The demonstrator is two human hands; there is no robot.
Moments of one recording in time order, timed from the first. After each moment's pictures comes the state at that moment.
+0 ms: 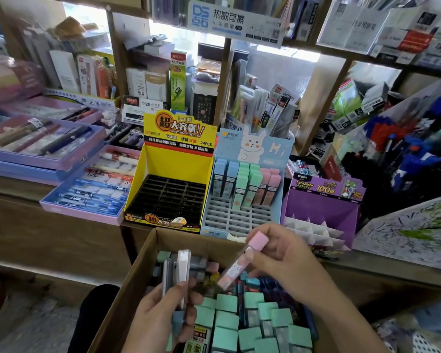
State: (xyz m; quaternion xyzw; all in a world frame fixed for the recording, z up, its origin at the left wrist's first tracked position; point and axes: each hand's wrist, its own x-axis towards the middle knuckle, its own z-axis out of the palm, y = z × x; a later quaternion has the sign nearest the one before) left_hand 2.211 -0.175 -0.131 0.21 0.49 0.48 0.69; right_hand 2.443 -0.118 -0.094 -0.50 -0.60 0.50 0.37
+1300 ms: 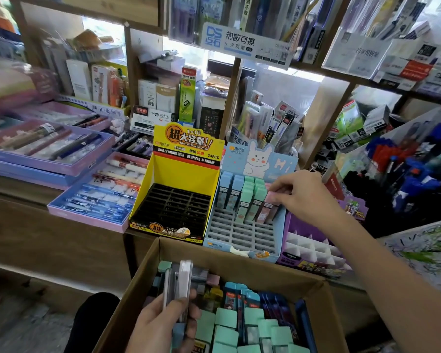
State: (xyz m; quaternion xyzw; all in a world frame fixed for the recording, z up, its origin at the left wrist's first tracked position) left_hand 2.208 -0.177 -0.123 0.20 0.49 0.46 0.71; right_hand 2.464 0.000 -0.015 -0.63 -0.75 0.11 0.20
